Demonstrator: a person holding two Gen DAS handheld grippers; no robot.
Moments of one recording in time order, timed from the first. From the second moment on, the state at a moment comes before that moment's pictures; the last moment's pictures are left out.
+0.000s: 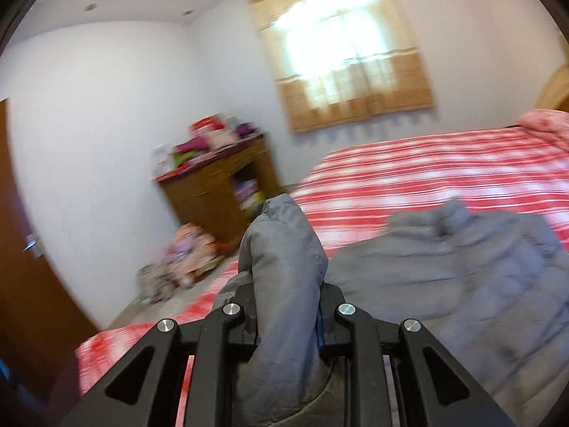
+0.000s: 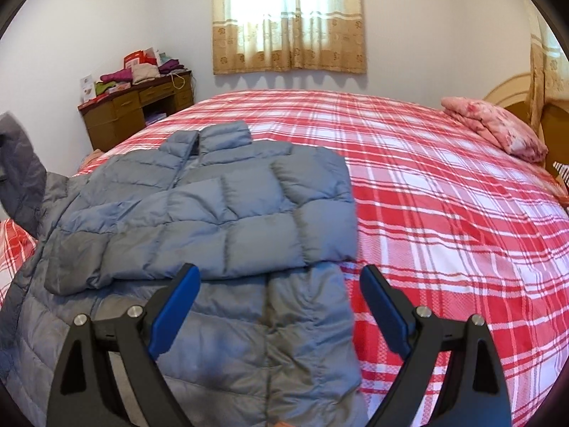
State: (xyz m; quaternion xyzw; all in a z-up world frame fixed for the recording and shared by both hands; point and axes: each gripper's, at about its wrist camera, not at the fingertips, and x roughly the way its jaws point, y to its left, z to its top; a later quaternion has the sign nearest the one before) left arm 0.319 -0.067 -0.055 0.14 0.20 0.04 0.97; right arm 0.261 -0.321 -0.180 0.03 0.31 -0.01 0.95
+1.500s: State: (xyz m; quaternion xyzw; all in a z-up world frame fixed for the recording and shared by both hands) left arm 0.364 -0.004 -0.214 0.06 0.37 0.10 0.92; right arm 0.331 -0.285 -0.194 0.03 0.42 0.04 0.91
